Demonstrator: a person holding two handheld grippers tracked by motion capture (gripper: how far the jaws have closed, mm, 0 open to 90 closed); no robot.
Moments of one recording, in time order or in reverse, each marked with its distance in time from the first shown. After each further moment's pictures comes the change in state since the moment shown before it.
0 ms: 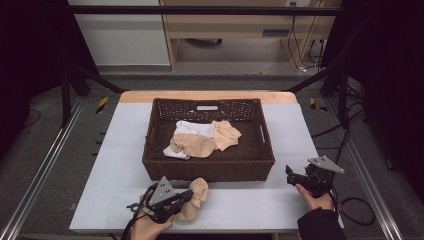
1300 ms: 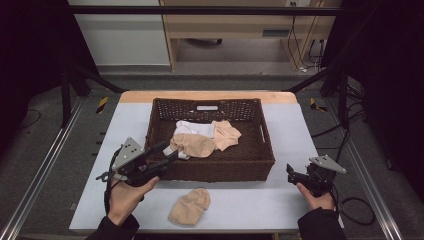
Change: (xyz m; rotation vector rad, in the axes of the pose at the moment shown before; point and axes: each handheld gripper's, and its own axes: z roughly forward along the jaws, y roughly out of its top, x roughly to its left) left arm 0.051 0.092 -0.061 -0.307 0.175 -0.085; right arm -0.002 0.002 -0.001 -0.018 -0.004 0.016
